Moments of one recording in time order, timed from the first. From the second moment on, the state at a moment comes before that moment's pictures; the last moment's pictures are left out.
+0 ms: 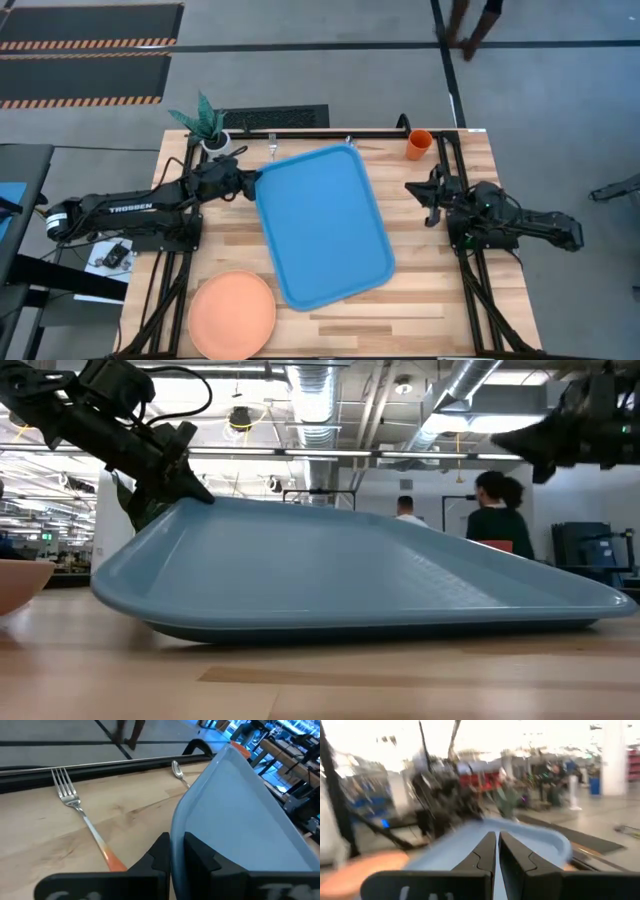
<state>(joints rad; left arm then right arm) 0.40 0.78 0.29 0.10 -0.20 -0.55 -0.22 0.01 0.01 0.23 0.05 0.14</state>
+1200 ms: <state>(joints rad) 0.40 0.78 0.29 0.13 -0.22 -0.53 0.17 0.67 0.02 0.24 0.31 0.90</state>
